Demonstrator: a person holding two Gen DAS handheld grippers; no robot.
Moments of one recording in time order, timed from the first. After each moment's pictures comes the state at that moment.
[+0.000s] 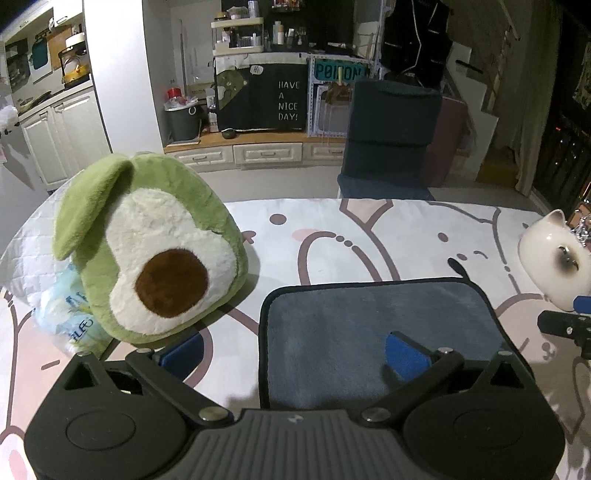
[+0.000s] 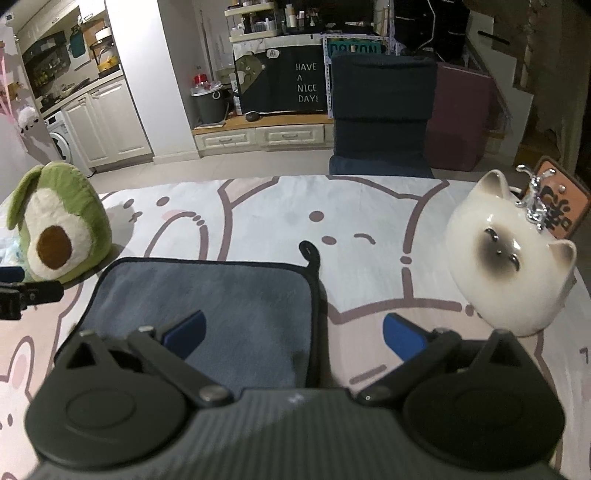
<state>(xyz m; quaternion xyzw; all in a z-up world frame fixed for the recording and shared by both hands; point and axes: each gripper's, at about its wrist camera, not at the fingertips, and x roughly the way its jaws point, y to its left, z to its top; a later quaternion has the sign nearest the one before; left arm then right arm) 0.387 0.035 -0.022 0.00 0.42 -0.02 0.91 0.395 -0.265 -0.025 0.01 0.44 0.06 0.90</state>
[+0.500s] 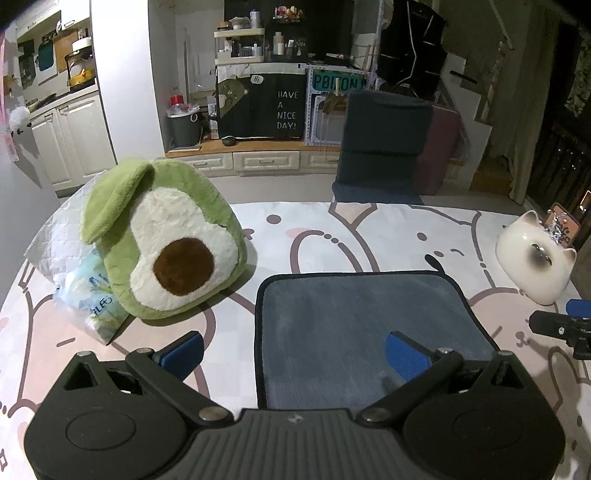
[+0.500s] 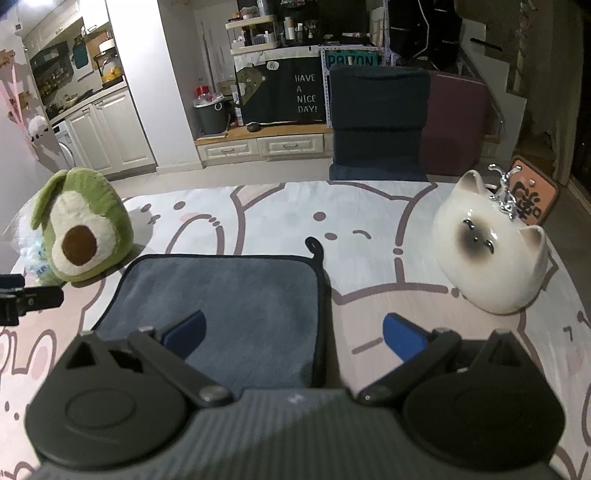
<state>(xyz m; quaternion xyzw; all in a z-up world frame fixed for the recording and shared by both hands) 0.335 0.032 0.003 -0.01 0.41 -0.02 0.91 0.345 -0.264 0.002 0.02 0.42 0.06 0.90</state>
